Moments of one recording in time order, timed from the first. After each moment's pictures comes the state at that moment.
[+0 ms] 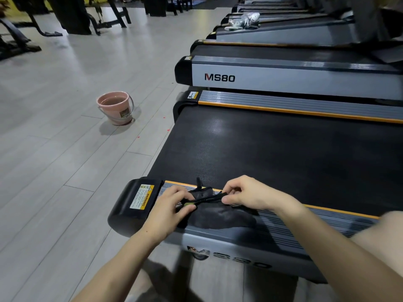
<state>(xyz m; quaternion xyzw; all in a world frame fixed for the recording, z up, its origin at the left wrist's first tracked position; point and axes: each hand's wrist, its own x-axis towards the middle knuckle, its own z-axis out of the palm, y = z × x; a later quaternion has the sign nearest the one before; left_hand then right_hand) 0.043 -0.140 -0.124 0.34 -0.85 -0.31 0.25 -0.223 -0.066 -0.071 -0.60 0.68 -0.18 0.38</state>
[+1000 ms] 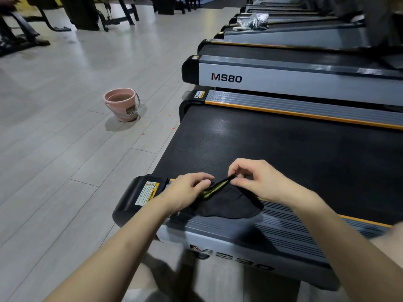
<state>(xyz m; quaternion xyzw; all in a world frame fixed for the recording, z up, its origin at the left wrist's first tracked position) 0.006 -0.165 -0.072 0.39 -0.83 -0.39 0.11 -0.217 -0.061 -0.017 -0.67 0.61 -0.30 0.29</state>
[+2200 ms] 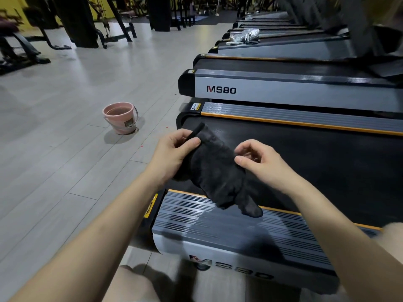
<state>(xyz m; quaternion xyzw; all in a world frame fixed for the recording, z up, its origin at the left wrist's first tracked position) -0.006 -0.190 0.025 0.29 -0.68 -0.54 0.41 -0.230 -0.065 0.022 -0.58 0.65 -0.43 0.25</state>
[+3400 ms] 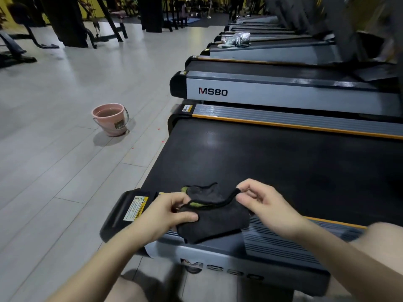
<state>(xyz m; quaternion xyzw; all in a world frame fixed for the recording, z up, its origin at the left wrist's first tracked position) 0.037 -0.131 -0.049 0.29 -0.77 -0.54 0.17 -0.215 0.006 -0.015 -0.55 0.63 -0.42 0.35</state>
